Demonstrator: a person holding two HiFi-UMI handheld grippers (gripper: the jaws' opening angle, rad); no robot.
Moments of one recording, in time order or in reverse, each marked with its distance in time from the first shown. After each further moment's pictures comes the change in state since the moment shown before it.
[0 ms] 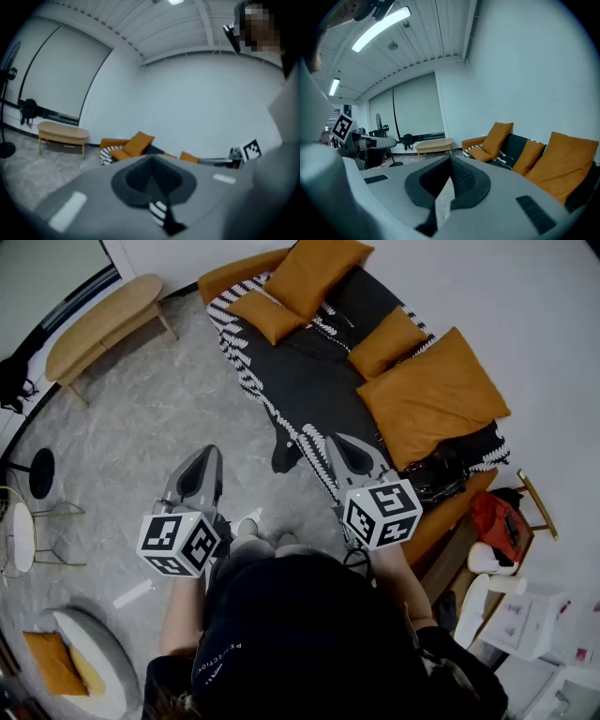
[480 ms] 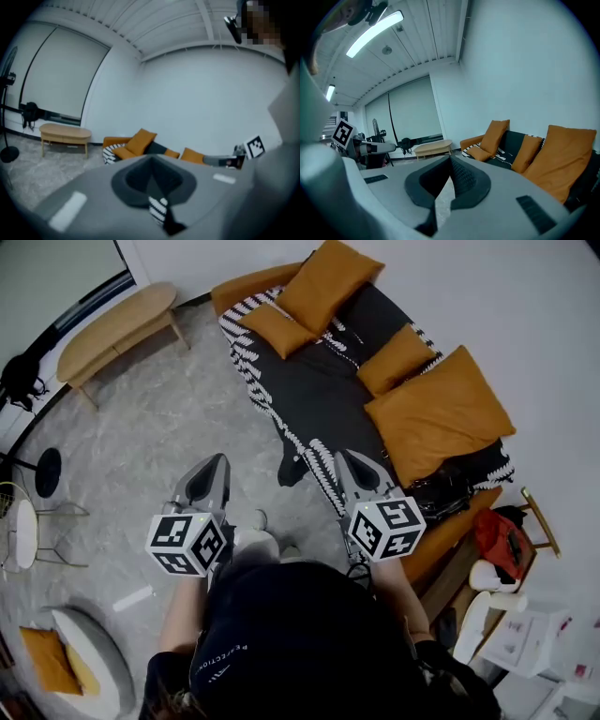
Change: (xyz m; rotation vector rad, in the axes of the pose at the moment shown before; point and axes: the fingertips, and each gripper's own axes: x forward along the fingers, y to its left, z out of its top) left arm 0.006 0.006 -0.009 0.026 0.048 0.019; right arm -0.005 -0.009 -0.008 0.078 -0.014 -0.028
